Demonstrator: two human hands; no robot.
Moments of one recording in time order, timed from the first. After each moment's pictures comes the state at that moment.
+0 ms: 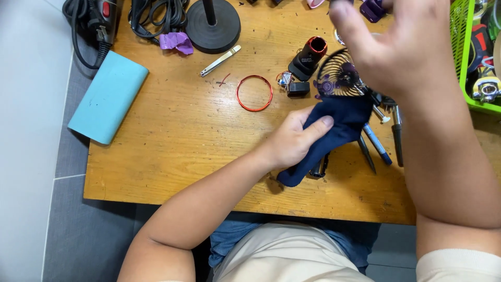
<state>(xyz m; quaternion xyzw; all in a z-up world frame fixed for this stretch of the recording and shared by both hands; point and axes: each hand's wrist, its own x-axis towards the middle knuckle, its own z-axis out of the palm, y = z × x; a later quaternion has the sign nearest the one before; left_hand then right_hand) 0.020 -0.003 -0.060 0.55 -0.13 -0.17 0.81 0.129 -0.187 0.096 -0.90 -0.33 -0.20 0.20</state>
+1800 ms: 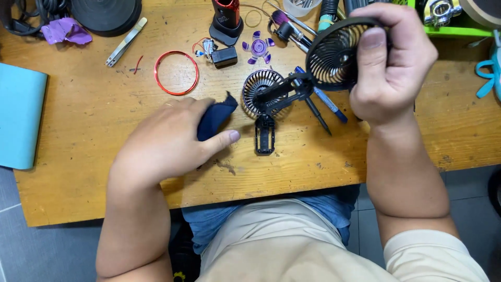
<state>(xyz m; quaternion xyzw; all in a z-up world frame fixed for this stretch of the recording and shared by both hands) 0.023 0.047 0.067 0.92 -0.12 -0.35 0.13 0.035 -0.291 0.017 -0.82 -0.20 -0.26 0.47</state>
